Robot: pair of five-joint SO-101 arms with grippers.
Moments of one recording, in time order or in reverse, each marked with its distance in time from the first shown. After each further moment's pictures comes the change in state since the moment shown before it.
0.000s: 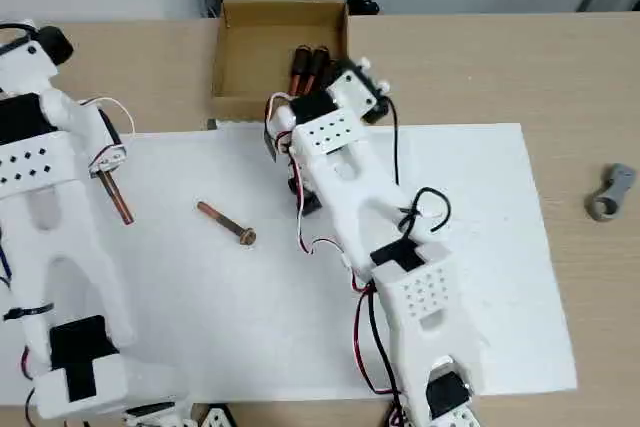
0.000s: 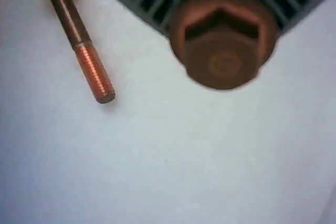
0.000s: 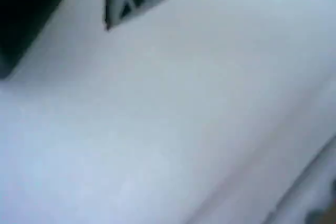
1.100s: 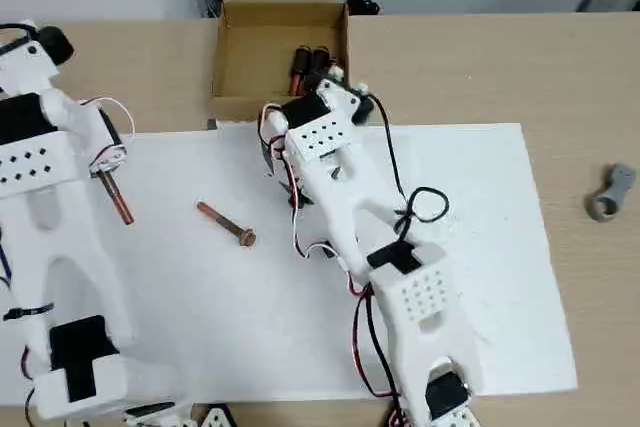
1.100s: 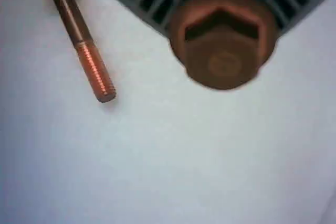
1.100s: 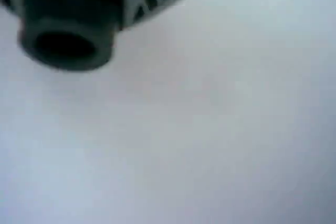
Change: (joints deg) left arm 0.0 0.0 0.0 0.0 0.0; right arm -1.5 -5.9 0.4 11.7 18.1
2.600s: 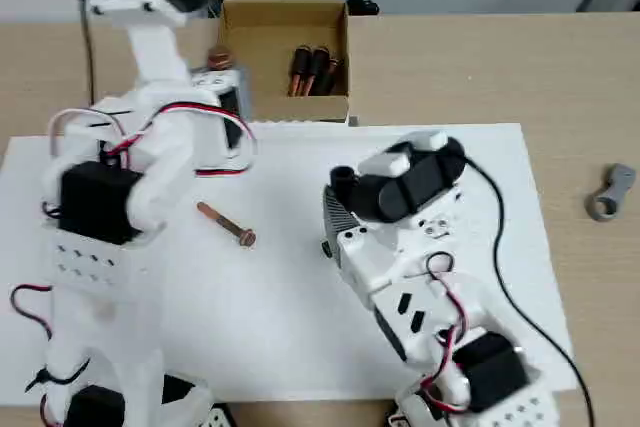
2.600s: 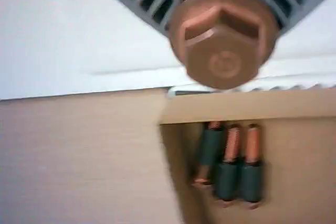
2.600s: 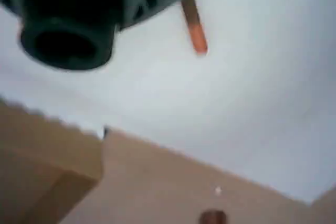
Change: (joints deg) left arm 33.1 -21.2 0.0 -19.8 0.1; right arm -0.1 -111.1 89.2 -42.1 45.7
